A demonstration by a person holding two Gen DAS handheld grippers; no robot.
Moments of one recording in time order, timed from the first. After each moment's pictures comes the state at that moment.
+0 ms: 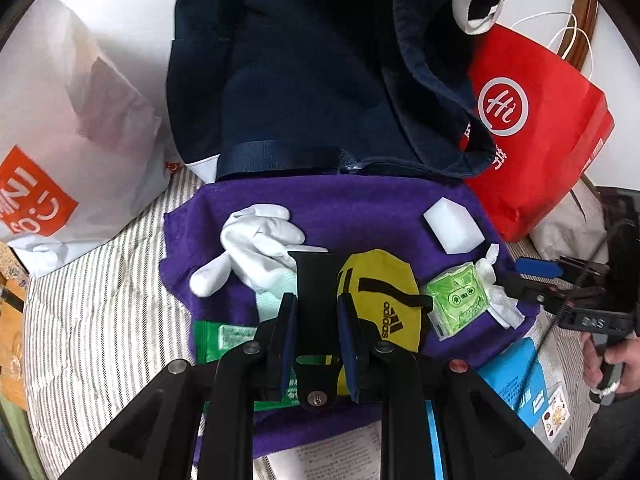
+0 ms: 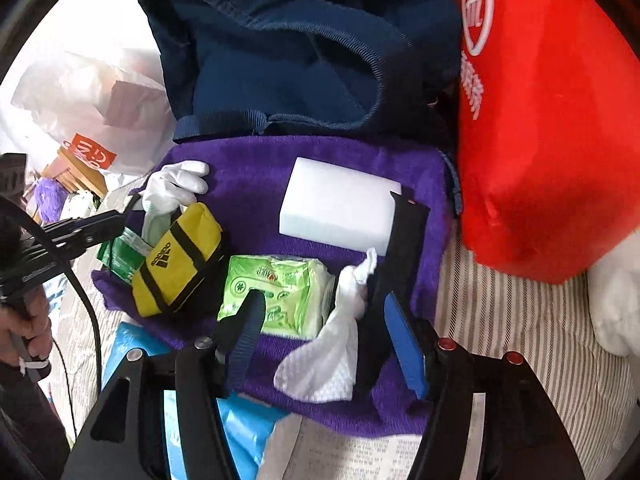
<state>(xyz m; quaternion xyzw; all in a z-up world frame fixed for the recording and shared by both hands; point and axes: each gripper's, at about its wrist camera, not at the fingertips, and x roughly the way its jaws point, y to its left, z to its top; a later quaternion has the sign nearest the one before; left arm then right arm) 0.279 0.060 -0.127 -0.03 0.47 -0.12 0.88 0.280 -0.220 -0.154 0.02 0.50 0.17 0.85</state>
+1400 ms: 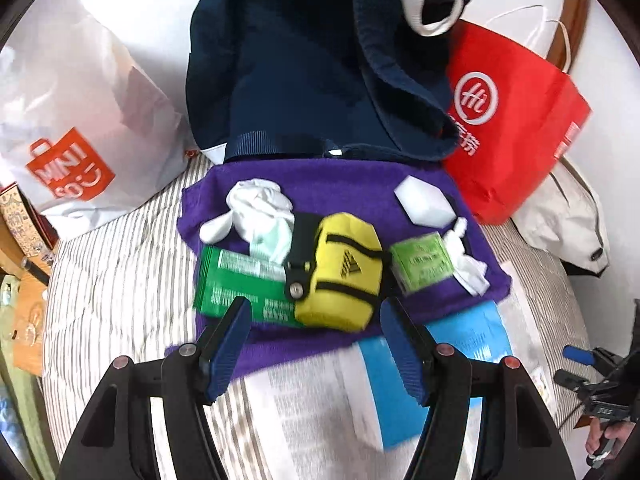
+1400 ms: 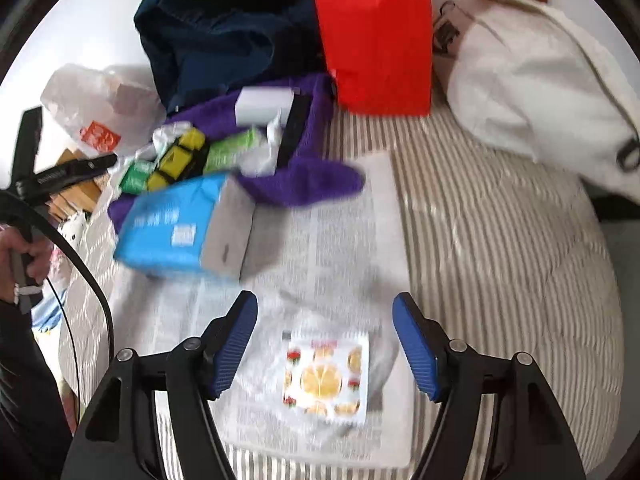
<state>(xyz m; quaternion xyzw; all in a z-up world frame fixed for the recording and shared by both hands) 0.226 0.045 -0.095 -0.03 0.48 -0.09 0.87 0.093 -0.307 -0.157 0.08 0.51 0.09 0.85</state>
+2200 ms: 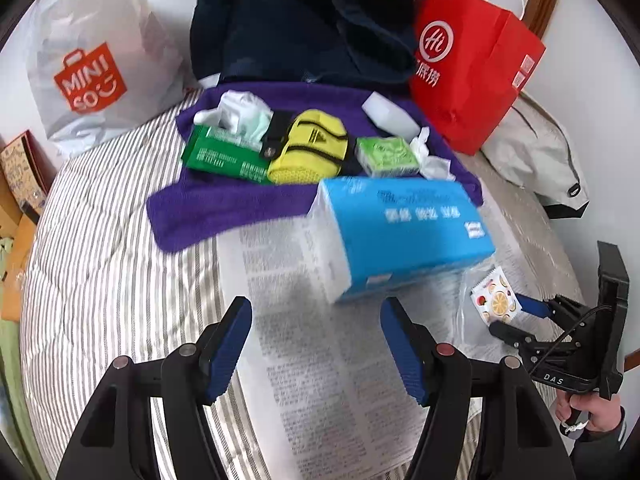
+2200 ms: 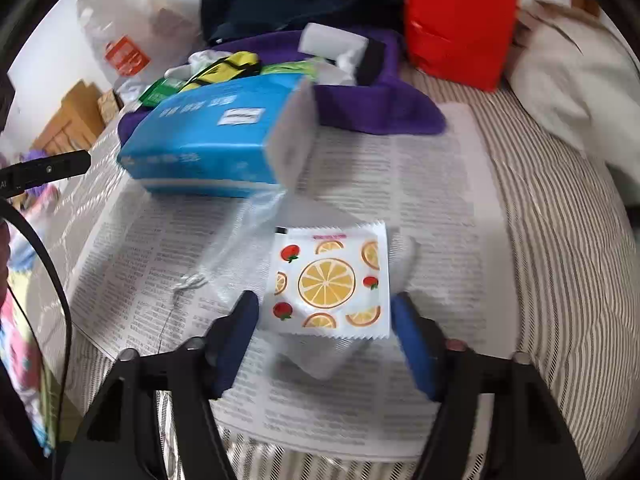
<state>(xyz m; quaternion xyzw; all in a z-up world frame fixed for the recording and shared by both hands) 0.114 0.035 -0.127 -0.04 0.50 -0.11 0.86 0.060 -0.235 -0.198 -0.01 0.51 0.12 0.85</state>
